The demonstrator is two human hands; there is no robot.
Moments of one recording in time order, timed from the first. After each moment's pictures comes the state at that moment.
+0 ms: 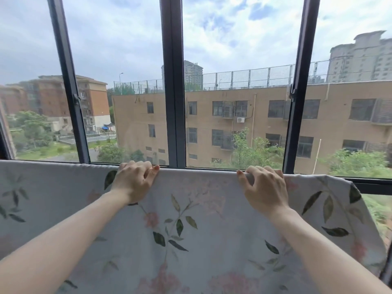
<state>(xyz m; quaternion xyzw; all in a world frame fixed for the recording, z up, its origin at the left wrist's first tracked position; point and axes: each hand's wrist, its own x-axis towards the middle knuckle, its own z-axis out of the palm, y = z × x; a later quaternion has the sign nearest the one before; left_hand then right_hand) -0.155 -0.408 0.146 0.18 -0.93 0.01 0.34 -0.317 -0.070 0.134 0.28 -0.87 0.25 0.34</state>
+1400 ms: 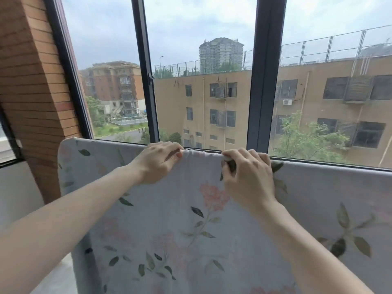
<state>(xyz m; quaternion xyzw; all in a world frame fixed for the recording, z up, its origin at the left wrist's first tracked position) -0.006 -0.680 0.166 0.11 -0.97 -0.04 0.23 -0.149 -0.447 0.126 0.41 -0.78 0.35 0.32</state>
